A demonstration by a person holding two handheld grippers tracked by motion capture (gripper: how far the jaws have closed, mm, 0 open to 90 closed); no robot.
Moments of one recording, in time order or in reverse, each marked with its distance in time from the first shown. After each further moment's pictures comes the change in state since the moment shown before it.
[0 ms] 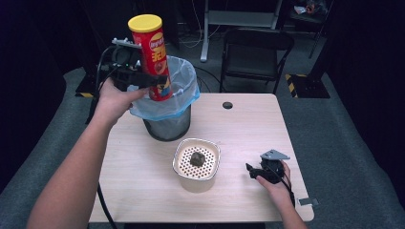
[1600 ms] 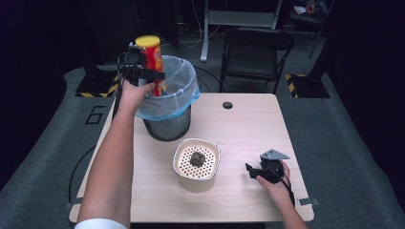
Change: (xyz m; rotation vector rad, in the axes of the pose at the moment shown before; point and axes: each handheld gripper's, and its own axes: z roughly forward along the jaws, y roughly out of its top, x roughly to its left) left arm 0.069 -0.022 0.094 0.086 0.234 -0.231; right arm -0.002 -0.001 0.002 0.003 0.009 -0.017
